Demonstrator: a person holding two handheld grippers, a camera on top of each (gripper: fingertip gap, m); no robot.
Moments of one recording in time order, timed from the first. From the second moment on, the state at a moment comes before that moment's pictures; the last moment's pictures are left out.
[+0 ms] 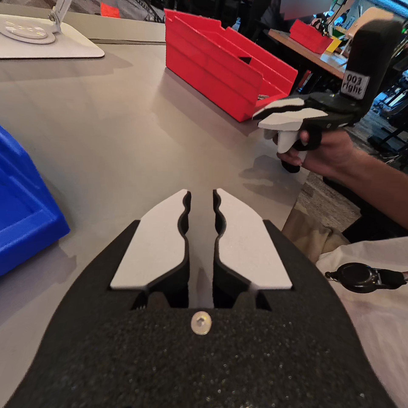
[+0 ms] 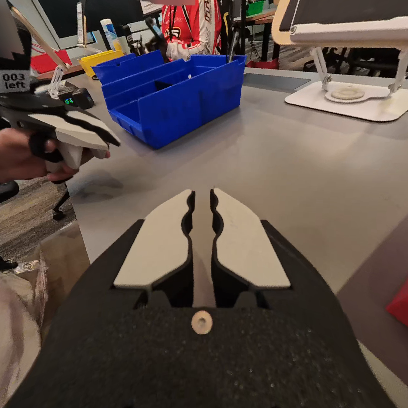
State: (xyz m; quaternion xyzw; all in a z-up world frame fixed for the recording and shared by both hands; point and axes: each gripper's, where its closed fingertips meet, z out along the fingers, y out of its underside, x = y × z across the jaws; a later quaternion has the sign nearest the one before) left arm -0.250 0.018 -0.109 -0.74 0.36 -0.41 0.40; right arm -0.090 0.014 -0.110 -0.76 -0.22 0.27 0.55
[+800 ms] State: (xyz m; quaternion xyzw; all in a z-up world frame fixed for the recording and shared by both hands) left arm -0.291 0.369 -0.103 -0.88 0.27 -0.27 0.29; right arm -0.084 -0.005 -0.122 -0.78 -0.24 0.25 0.53
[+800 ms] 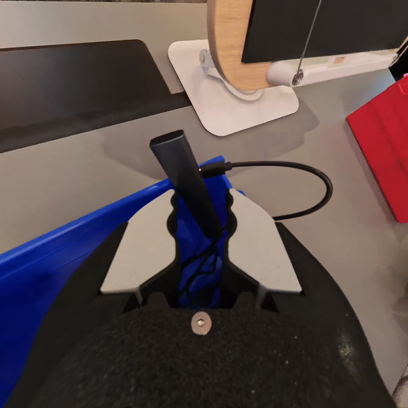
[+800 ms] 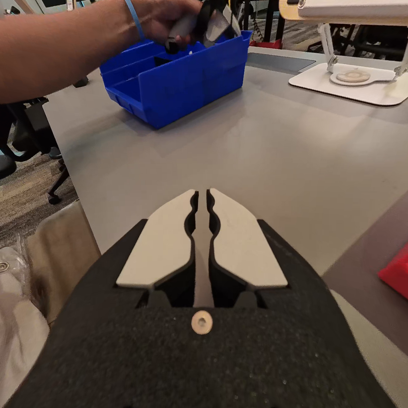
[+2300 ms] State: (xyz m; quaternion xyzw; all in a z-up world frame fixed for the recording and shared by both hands) left arm -0.139 0.092 0.033 -0.64 0.31 -0.56 0.43; right arm -0.065 -0.004 -0.089 -0.73 -0.22 0.18 0.61
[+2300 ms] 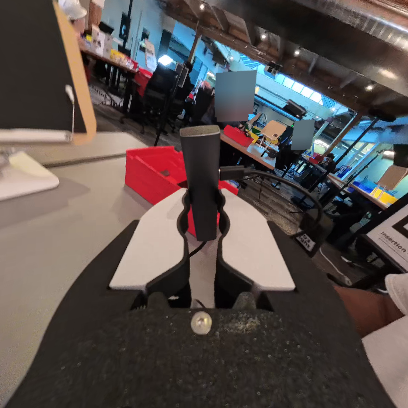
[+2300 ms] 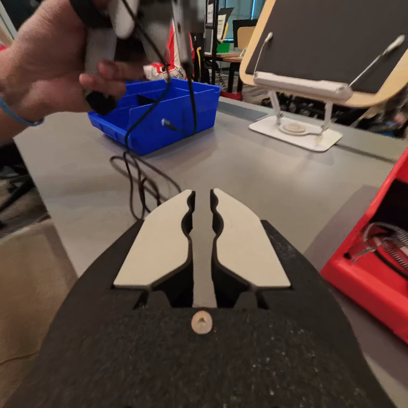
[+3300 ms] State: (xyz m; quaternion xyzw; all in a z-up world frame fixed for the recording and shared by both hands) left arm -0.166 0.054 -0.013 -0.61 0.45 -0.51 0.41; right arm -0.102 0.023 -0.022 -0.60 -0.32 0.30 0.66
